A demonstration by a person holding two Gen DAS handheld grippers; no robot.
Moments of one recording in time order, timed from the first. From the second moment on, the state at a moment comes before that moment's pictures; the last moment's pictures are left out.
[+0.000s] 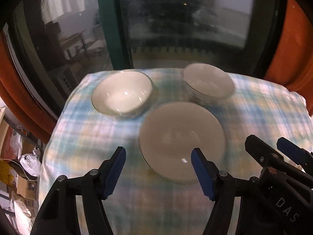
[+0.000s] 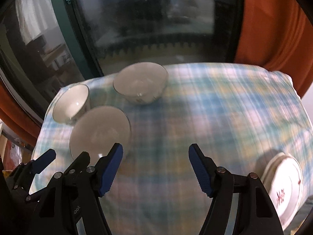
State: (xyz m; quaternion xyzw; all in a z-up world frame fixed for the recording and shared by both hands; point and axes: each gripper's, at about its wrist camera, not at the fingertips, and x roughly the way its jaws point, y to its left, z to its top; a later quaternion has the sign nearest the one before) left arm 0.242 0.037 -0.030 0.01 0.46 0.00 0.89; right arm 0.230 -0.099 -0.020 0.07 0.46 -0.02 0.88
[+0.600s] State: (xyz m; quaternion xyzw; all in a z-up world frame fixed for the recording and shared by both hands) left arm 0.301 0.046 -0.080 0.00 0.52 0.01 0.85; right arm 0.312 -0.077 -0.077 0.09 0.53 0.02 0.84
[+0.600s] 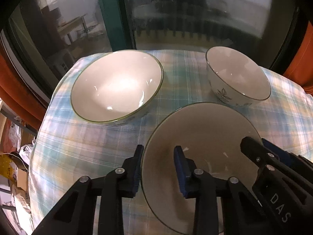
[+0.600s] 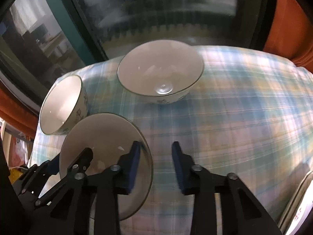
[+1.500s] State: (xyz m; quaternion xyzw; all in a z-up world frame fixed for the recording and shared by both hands) left arm 0.240 0.025 -0.065 0.01 0.51 -0.04 0.86; right arm 0.248 -0.088 -0.056 0.08 0.52 0.00 0.85
